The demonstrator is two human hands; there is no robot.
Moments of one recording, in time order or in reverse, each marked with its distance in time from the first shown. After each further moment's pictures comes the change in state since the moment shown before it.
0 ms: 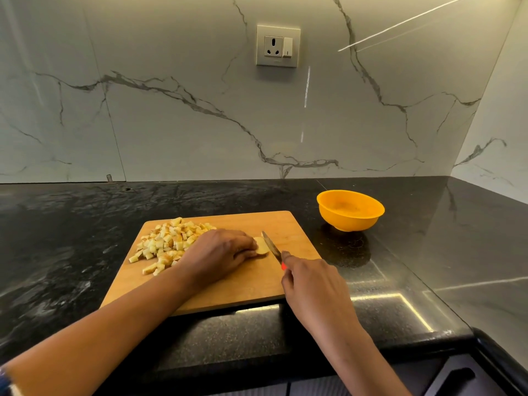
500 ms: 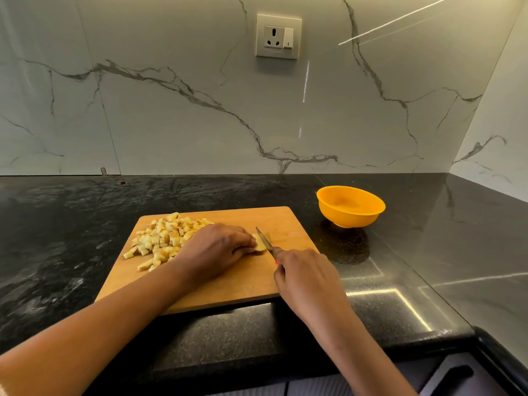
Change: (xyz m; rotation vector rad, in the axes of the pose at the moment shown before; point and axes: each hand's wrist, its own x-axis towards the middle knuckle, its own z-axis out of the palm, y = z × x) left_hand 0.002 -0.002 0.002 0.002 0.016 0.039; right_hand 0.016 -0.005 0.005 -0.054 -0.075 -0.037
